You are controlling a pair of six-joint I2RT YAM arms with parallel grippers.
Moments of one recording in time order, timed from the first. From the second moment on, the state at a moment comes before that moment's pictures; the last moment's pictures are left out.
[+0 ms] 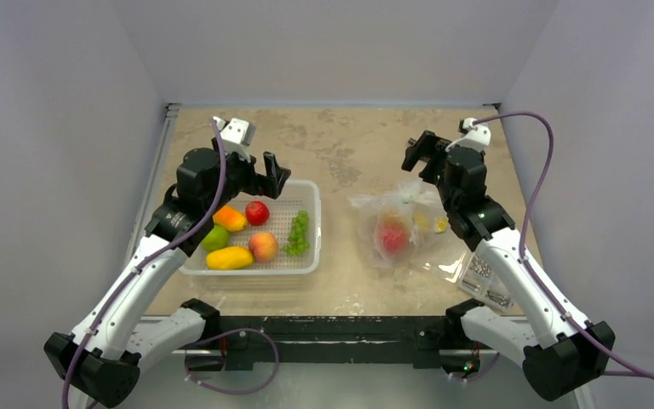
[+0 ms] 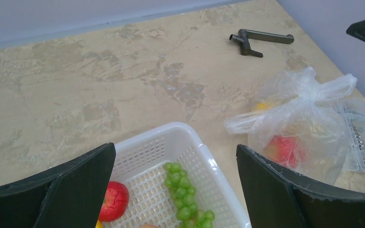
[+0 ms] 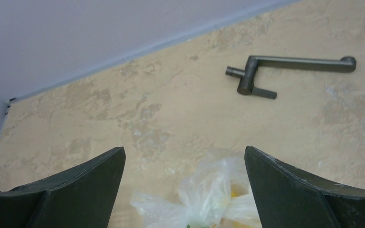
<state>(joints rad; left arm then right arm) -0.44 0.96 1.02 -0.29 0.09 -0.18 0.37 1.01 0.96 -0.18 0.38 0.45</state>
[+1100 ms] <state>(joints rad) -0.69 1.19 1.14 -0.46 0.35 -0.10 0.42 1.05 0.65 -0.17 -0.29 0.61</state>
